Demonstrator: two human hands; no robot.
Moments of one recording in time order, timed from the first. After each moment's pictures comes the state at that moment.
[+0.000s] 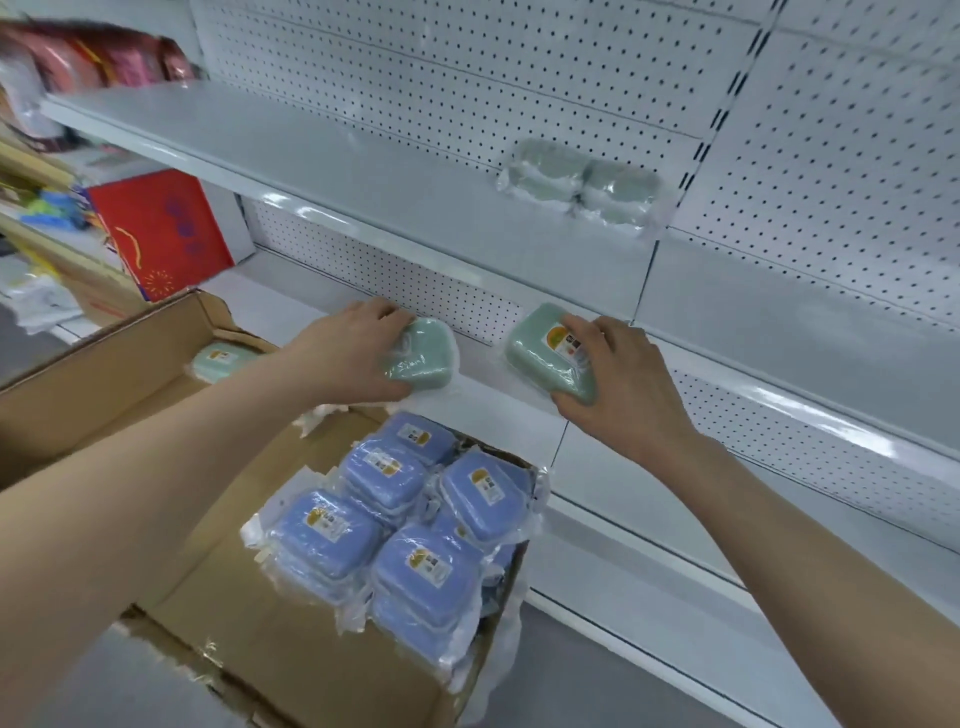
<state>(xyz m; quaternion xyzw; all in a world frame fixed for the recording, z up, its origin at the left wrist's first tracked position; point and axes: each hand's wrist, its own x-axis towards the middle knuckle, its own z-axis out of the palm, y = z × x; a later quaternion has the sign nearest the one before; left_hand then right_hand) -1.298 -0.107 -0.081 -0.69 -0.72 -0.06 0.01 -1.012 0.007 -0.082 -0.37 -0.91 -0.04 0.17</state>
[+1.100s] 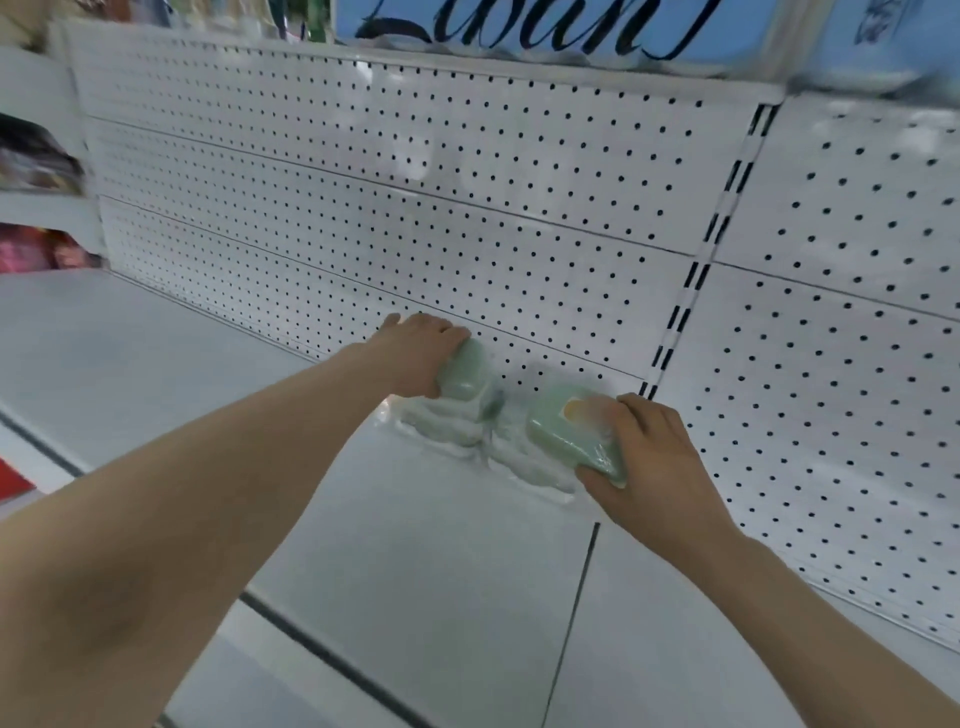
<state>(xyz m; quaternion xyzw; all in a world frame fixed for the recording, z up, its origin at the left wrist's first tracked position) -1.310 0.369 0.026 -0.66 -0.74 -0.01 0.13 -1.006 0.401 -0.020 -0.33 -0.89 -0.09 0.30</state>
